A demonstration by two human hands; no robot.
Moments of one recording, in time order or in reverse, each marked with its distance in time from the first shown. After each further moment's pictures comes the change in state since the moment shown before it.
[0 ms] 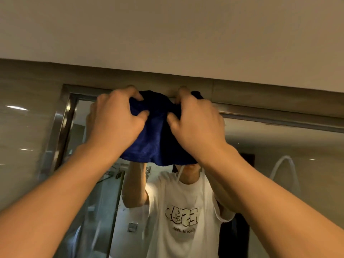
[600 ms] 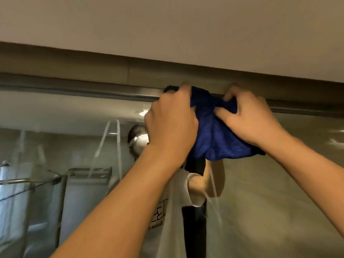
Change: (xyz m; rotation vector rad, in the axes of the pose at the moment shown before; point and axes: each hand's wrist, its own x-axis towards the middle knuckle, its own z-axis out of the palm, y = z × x) left_hand -0.070 0.199 0.105 -0.203 -0.122 0.209; right_hand -0.064 0.199 -0.119 -0.090 -0.061 0.268
